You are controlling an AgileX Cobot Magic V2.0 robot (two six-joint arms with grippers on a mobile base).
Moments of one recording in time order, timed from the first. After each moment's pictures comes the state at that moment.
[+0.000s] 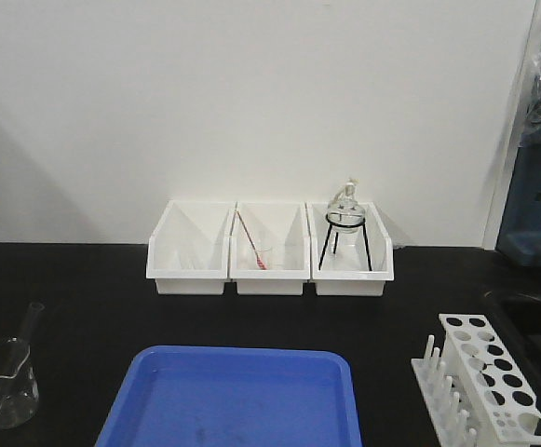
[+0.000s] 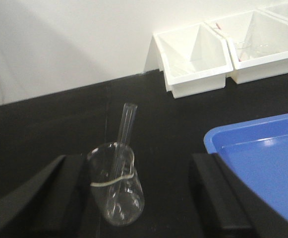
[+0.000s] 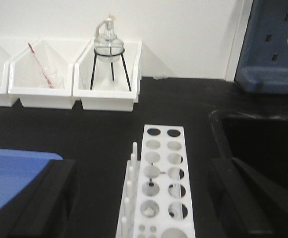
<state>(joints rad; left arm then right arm) -0.02 0.98 -0.44 0.22 -0.26 -0.01 0.03 0.93 -0.57 -0.12 -0.02 0.14</state>
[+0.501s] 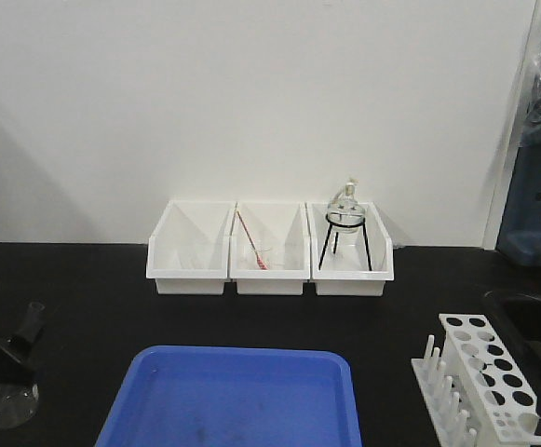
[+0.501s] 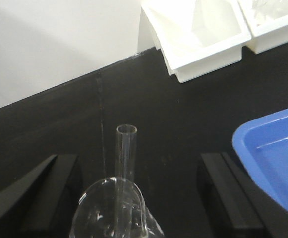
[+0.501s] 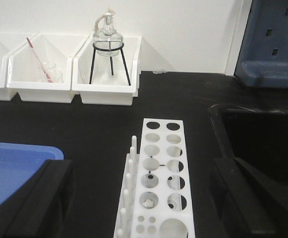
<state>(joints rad) -0.02 1.49 -0.81 0.22 -0.25 0.13 0.03 0.93 -0.57 -0.12 0.01 0.14</state>
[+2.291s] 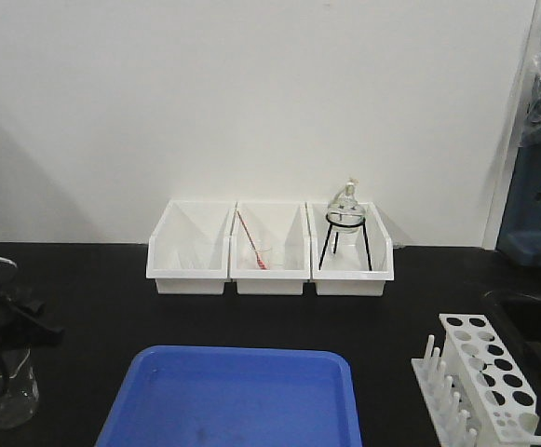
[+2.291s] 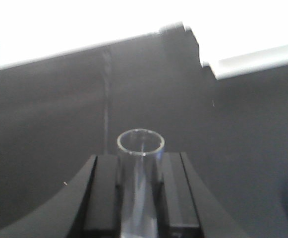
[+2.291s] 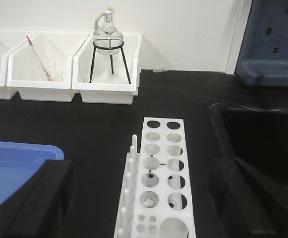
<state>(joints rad) 0.05 1.83 -1.09 0.22 -0.29 -0.01 0.03 0.93 -0.57 -0.12 0.02 0.14</state>
